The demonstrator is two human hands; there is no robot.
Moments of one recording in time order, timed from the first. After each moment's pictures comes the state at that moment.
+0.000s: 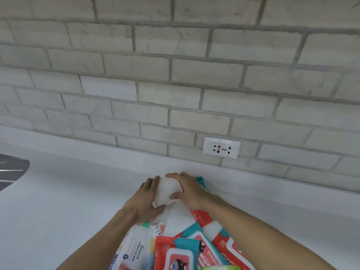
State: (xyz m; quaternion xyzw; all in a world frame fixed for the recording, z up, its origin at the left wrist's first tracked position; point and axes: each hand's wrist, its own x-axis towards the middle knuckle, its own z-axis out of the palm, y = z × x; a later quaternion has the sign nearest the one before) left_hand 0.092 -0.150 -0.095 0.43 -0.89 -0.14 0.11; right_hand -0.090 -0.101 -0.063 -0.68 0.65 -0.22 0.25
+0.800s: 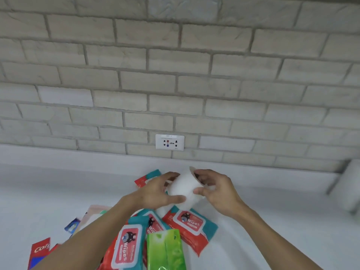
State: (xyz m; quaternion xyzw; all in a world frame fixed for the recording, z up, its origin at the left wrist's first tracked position) left_hand -0.026 -0.022 -0.023 0.28 -0.87 -0.38 0.15; right_hand -0.201 0.115 0.001 -0.52 0.68 -0.48 0.21
